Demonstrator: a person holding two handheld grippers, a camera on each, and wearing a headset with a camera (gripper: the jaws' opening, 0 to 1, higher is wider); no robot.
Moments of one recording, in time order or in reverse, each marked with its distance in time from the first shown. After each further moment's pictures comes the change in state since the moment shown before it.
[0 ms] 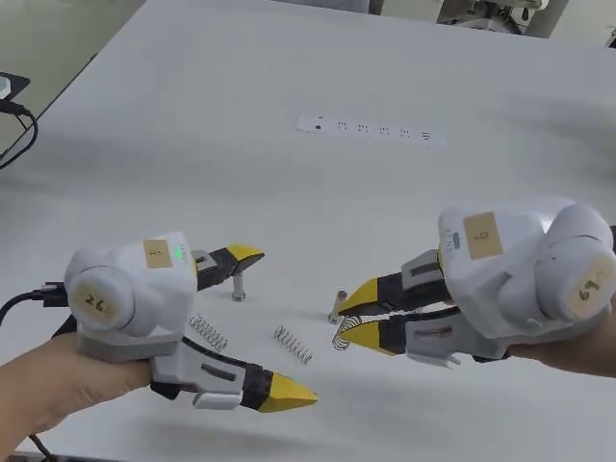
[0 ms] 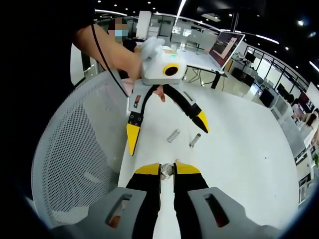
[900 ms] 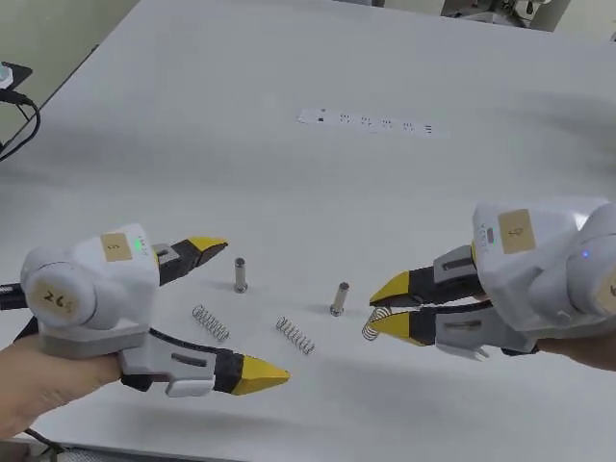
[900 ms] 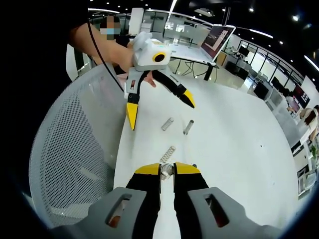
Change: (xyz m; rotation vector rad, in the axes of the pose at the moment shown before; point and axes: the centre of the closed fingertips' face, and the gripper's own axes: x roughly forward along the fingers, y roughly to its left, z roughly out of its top) left arm -0.022 0.016 -0.015 -0.043 0.014 0.104; right arm -0.015 -0.009 -0.028 0.045 0.041 -0.055
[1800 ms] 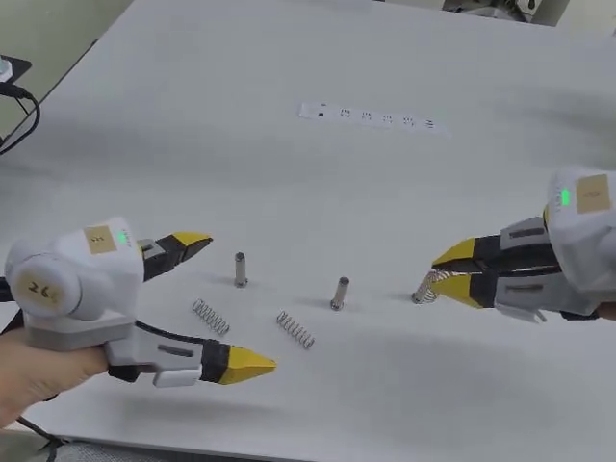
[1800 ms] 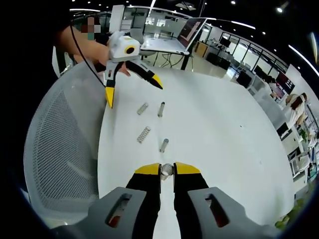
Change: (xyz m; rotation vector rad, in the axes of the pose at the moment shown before) left arm -0.006 0.010 -0.008 -0.014 0.014 0.017; right arm -0.039 -0.045 -0.040 0.090 0.053 -0.142
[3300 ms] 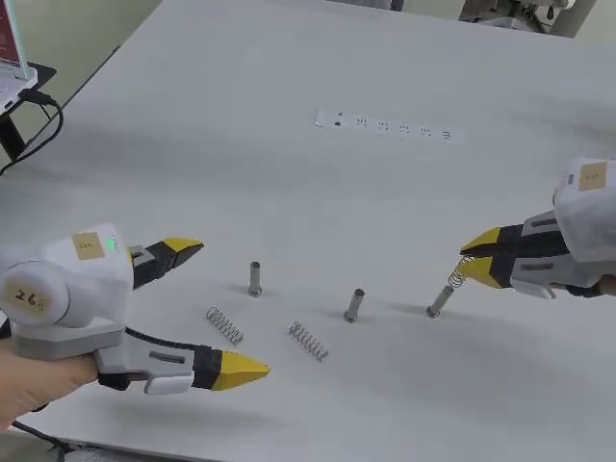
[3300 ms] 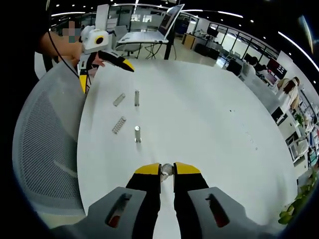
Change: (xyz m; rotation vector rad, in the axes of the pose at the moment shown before) left arm -0.019 0.014 -0.003 -0.033 -0.003 0.060; right arm 0.021 -0.047 -0.032 0.095 0.053 -0.051
